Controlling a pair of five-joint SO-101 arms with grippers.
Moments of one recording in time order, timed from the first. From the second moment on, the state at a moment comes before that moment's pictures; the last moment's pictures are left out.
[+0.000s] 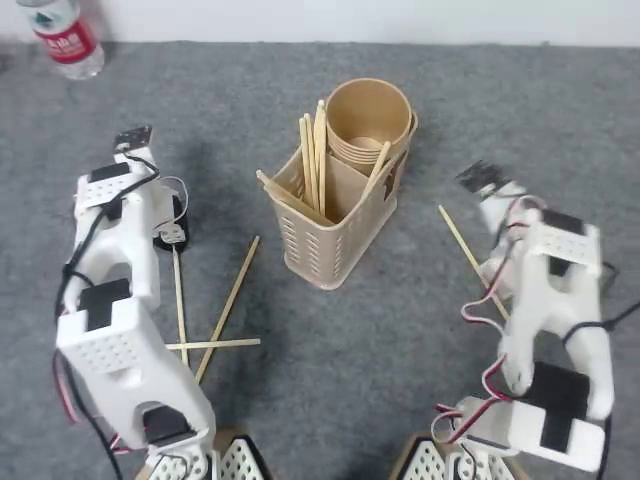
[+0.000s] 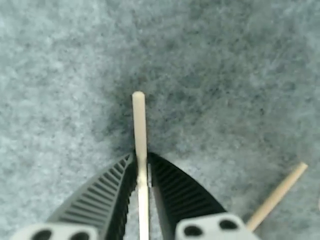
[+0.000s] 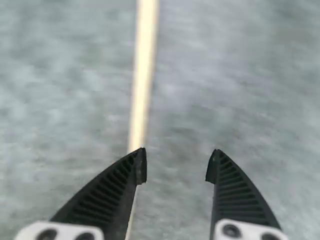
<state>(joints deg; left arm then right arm) -22.4 25.1 8.1 65.6 0.7 10.7 -6.1 36.7 58.9 53.4</state>
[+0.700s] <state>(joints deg) -22.4 25.1 8.1 65.6 1.1 6.1 19.3 13.4 66.4 53.6</state>
